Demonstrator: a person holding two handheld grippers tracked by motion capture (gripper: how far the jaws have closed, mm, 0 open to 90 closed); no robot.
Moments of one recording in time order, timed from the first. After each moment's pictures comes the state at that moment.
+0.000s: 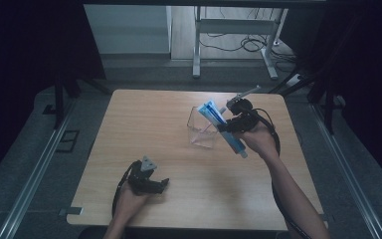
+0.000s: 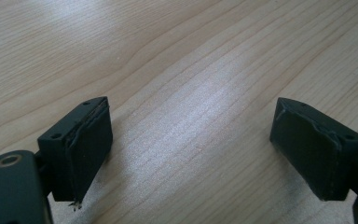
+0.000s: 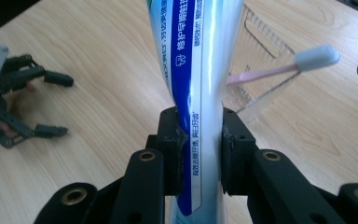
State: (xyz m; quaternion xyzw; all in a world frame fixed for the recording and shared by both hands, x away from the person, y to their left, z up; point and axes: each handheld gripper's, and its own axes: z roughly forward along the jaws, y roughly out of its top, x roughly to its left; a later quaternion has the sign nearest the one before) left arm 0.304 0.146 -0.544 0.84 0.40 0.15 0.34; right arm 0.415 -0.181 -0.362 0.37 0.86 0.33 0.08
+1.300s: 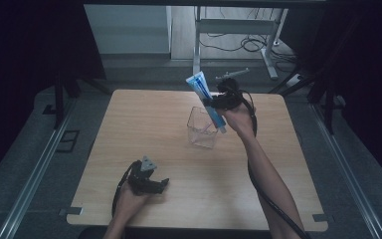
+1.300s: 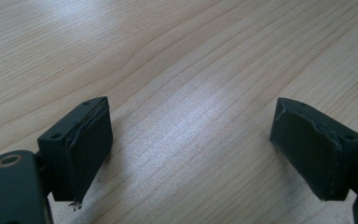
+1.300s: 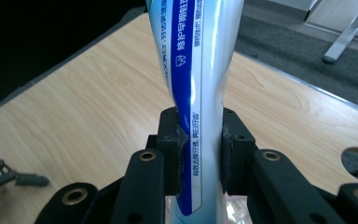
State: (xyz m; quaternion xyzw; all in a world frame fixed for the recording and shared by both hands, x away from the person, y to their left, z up) left arm 0.304 0.146 -0.544 0.84 0.40 0.15 0.34; right arm 0.474 -0.144 -0.354 0.38 0.81 0.42 0.13
